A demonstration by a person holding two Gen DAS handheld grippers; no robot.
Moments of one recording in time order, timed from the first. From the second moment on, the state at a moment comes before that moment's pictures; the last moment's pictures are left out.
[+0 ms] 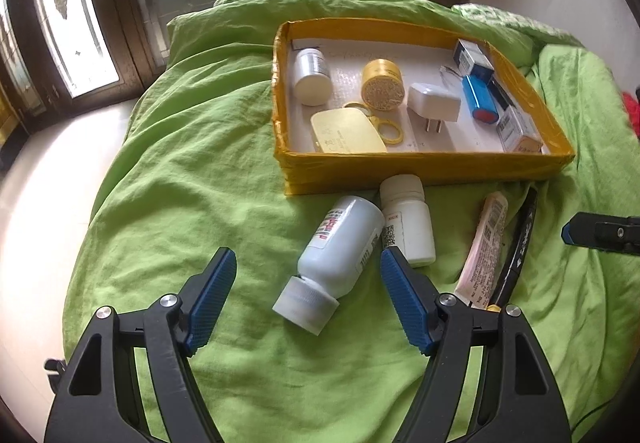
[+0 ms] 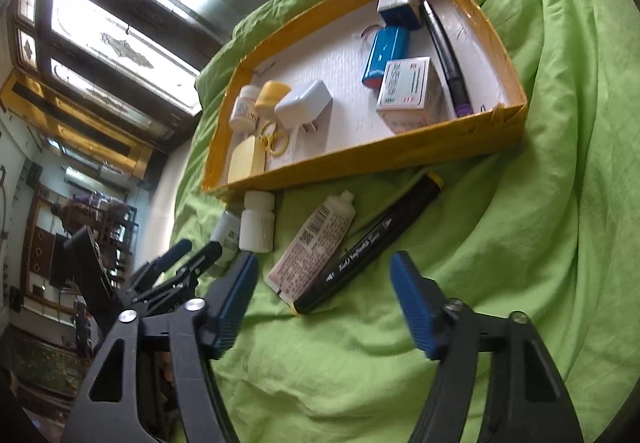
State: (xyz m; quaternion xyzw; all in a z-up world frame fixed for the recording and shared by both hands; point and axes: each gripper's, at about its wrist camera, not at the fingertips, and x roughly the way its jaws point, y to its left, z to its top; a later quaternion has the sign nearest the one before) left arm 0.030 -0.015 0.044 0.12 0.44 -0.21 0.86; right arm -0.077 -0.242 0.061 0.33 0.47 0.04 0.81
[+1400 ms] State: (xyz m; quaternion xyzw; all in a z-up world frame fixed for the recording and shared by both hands) left arm 0.027 -0.029 0.028 0.12 0.48 -0.21 0.84; right arm -0.070 -0.252 0.039 0.37 0.52 0.02 0.77
